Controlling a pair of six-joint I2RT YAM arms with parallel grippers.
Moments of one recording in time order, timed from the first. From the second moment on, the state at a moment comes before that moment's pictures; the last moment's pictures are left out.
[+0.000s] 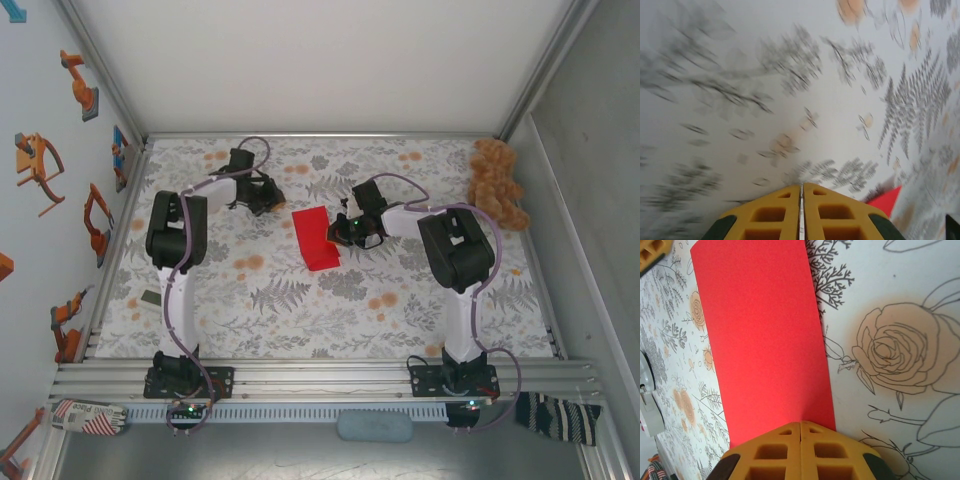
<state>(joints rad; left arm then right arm) -0.27 2.27 1.62 -0.40 0.51 -0.66 0.47 2.10 1.22 -0.18 -0.59 0.64</state>
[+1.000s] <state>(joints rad) -0.48 2.13 1.36 -0.37 0.63 -0.74 0.47 2.06 1.14 -0.01 -0.58 0.93</state>
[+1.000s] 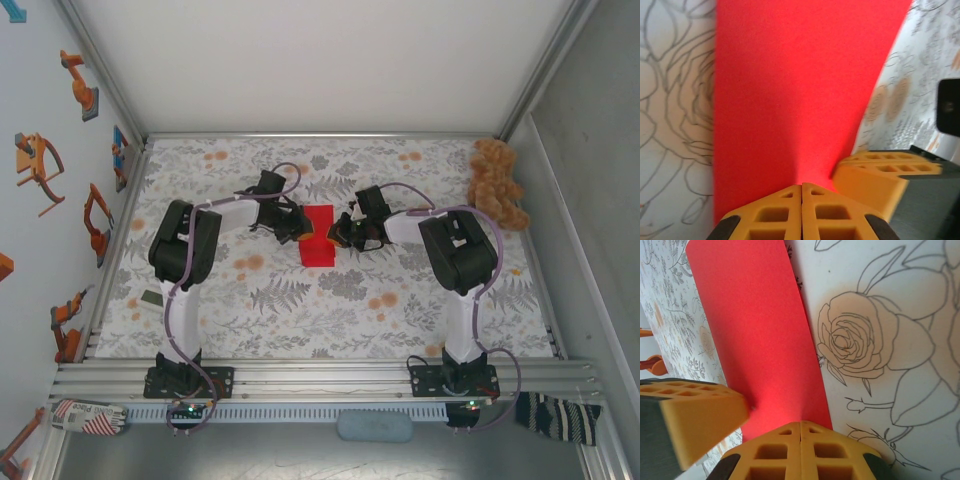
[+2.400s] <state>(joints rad) -0.53 2.05 1.26 -0.43 0.61 -0.57 0.47 2.06 1.14 -0.01 -0.58 0.89</state>
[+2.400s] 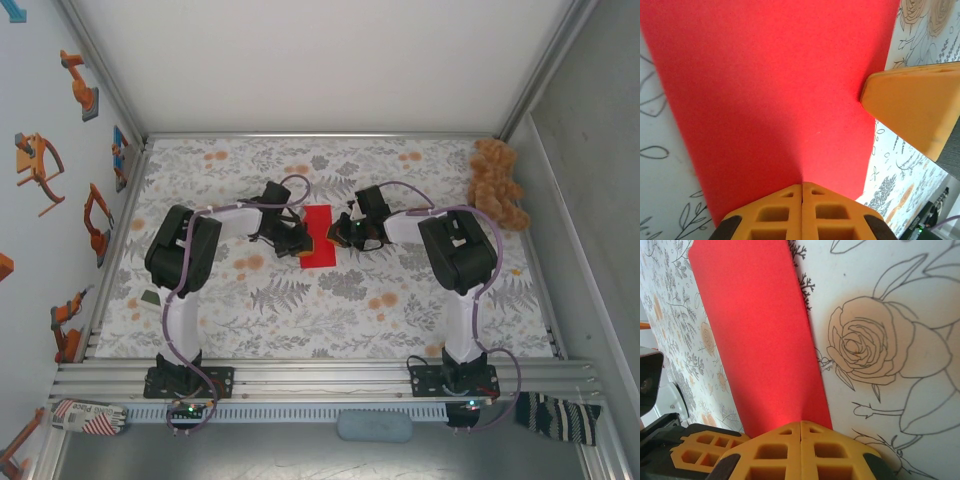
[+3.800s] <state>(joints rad) -0.55 2.01 1.20 -0.36 0.54 -0.59 0.46 2.07 1.14 0.00 -0.60 0.87</state>
